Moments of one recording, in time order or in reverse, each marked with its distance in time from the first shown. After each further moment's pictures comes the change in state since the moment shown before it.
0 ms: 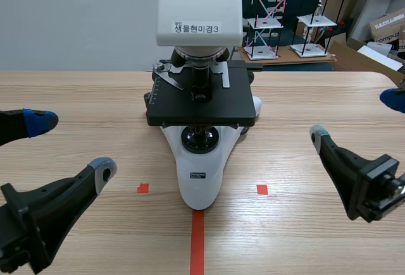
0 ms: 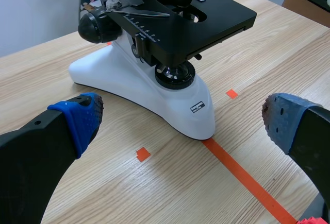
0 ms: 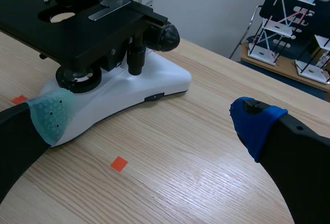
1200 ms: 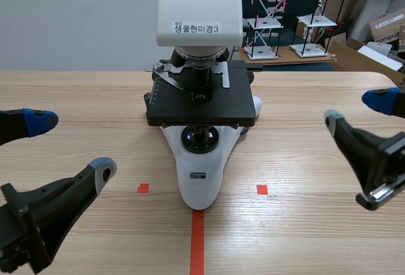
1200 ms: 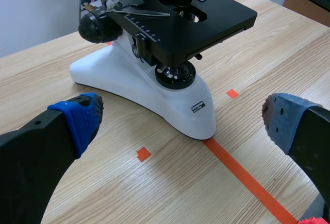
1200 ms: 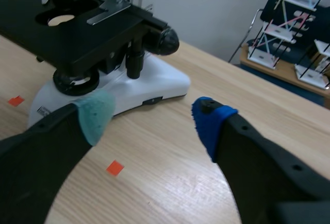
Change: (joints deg) left arm 0.0 0.0 0.0 0.0 0.1 0.0 0.0; right arm 3.5 0.0 0.0 0.0 -1.0 1.0 -2.6
